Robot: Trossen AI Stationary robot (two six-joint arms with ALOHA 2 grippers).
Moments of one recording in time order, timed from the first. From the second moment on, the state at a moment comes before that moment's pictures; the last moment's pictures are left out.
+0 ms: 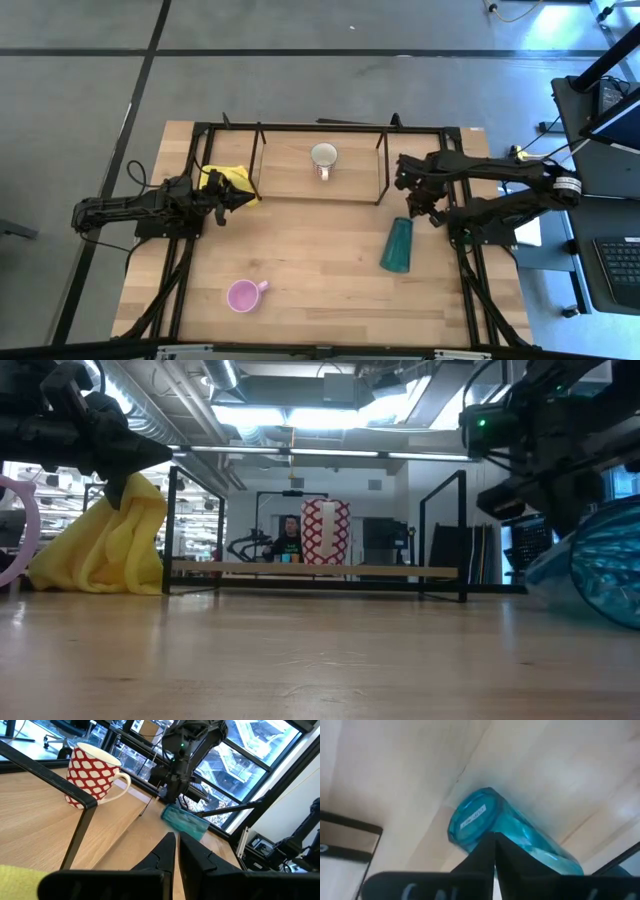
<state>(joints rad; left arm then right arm) 0.15 0.04 0.01 0.01 0.01 -0.54 -0.37 1.22 0.75 -1.06 -0.39 2.25</state>
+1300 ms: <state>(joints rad) 0.15 0.04 0.01 0.01 0.01 -0.54 -0.13 1.13 1.27 -1.31 0.52 2.19</state>
